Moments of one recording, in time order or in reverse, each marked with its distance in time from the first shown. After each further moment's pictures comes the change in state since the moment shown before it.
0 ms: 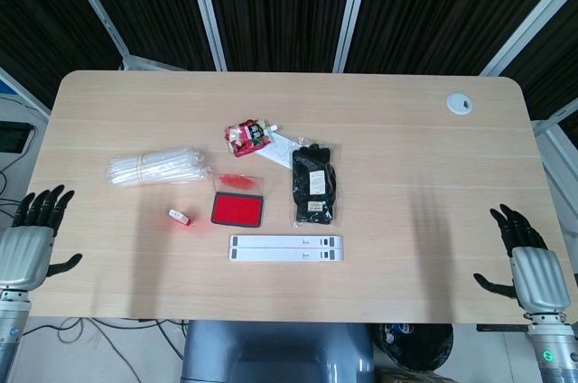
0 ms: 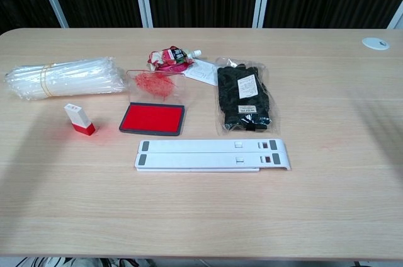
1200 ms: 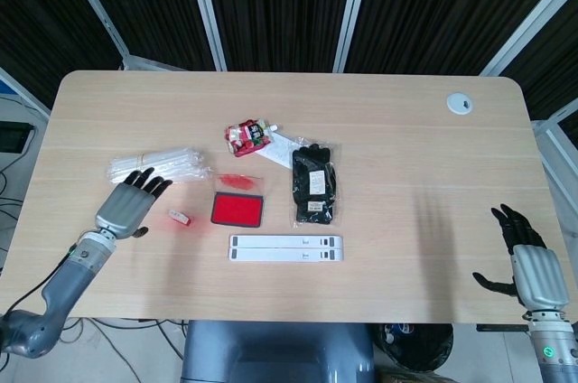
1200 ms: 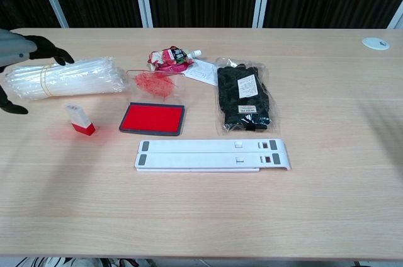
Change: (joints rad) left arm -0.413 -0.107 -0.083 0.090 -0.211 -0.563 0.292; right arm 0.009 0.008 0.007 -0.011 0.038 -0.040 0.045
